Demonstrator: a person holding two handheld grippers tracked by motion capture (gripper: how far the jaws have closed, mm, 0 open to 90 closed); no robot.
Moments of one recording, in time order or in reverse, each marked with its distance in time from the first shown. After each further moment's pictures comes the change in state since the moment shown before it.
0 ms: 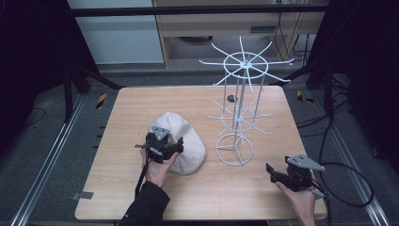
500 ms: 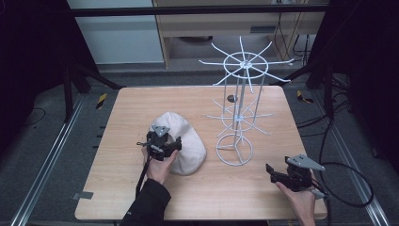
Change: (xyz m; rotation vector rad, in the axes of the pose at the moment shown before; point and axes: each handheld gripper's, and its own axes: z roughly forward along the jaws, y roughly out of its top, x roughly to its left) left arm 0.006 -0.001 0.015 0.062 0.021 -0.044; right arm 0.000 0.000 0.000 0.010 0.007 0.009
